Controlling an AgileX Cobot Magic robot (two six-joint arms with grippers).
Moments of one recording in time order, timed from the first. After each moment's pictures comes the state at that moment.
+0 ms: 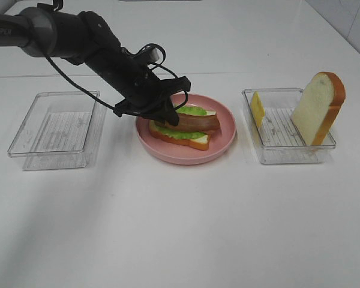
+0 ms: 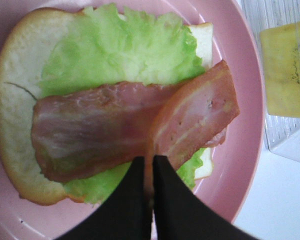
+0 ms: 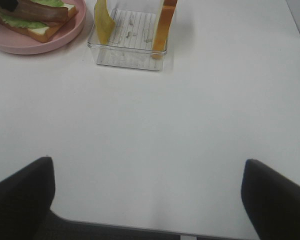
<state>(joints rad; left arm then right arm) -0.40 2.38 -1.84 -0.71 0.77 0.16 0.01 0.00 -0.45 0.01 1.10 -0.03</state>
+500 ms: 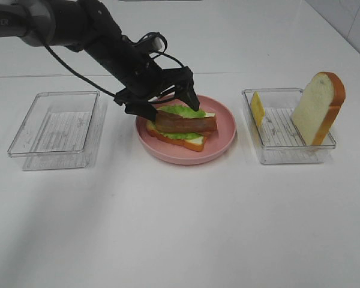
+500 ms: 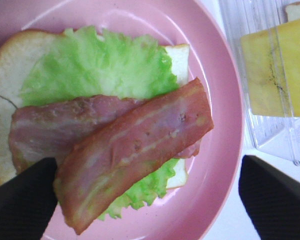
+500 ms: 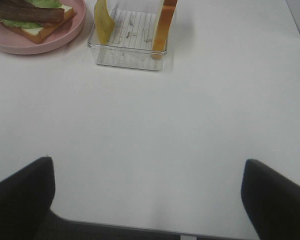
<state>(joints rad) -0.41 2.37 -1.90 -0.66 0.82 0.14 0.01 0.00 -0.45 0.01 1.10 -0.03</state>
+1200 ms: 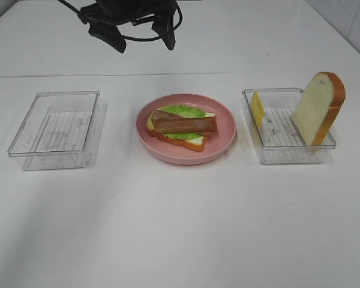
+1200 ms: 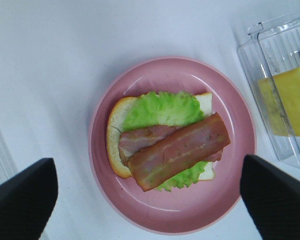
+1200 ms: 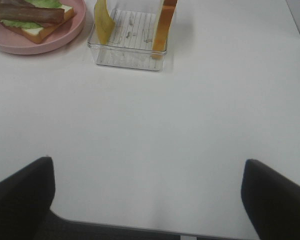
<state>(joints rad) -0.41 2.33 -2.38 -0.21 1.21 -0.12 0.01 0.00 -0.45 0.01 1.10 -0.03</state>
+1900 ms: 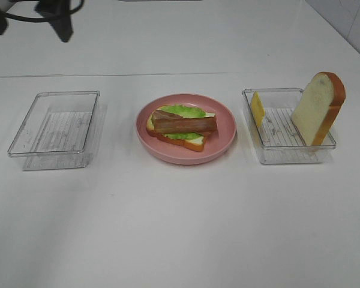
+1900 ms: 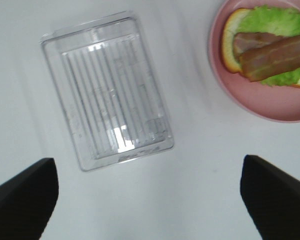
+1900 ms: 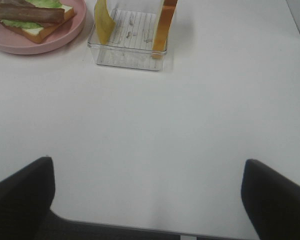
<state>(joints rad) -0.31 1.75 -1.73 0.03 1.22 -0.14 0.01 0.00 -0.45 0.01 1.10 -0.03</state>
